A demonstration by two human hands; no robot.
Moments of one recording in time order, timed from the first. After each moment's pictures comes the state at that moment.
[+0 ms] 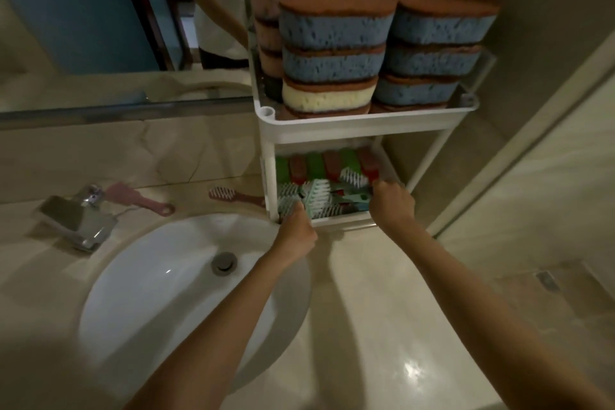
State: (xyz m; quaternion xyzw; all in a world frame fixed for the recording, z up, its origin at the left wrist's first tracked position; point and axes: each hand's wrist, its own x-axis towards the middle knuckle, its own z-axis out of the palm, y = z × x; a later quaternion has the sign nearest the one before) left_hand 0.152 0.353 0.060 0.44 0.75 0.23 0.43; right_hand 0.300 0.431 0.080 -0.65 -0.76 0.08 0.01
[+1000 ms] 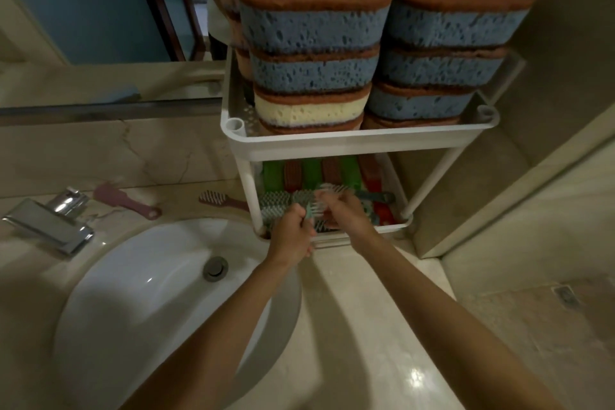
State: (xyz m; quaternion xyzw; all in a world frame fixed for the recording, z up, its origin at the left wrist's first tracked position) left_hand 0.166 0.391 0.040 0.40 0.75 0.37 0.38; right_hand 0.254 0.456 0.050 -0.57 -0.51 0.60 0.23
